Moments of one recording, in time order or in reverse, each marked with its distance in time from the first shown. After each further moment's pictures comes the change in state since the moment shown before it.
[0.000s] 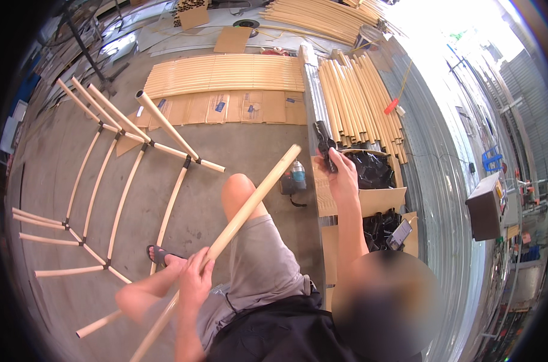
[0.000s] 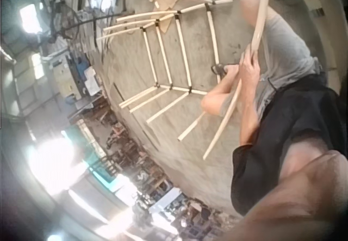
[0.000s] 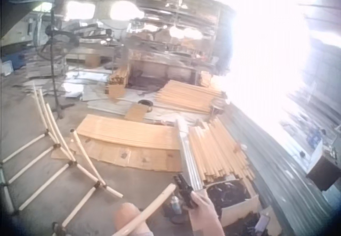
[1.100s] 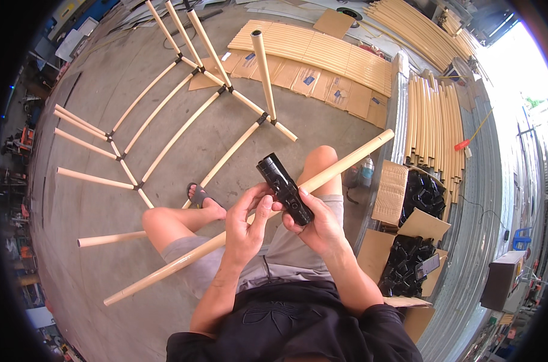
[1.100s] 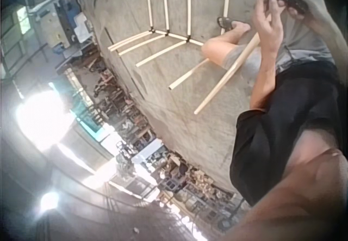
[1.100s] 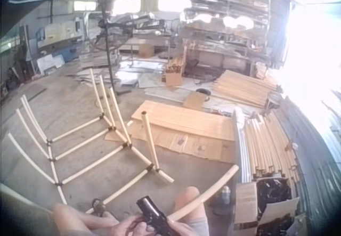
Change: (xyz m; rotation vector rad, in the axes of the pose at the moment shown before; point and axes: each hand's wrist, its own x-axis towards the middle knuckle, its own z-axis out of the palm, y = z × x) left_hand 0.009 0.041 -0.020 -0.804 0.283 -0.080; right_hand -0.165 0.074 0.141 0.261 -0.643 0.837
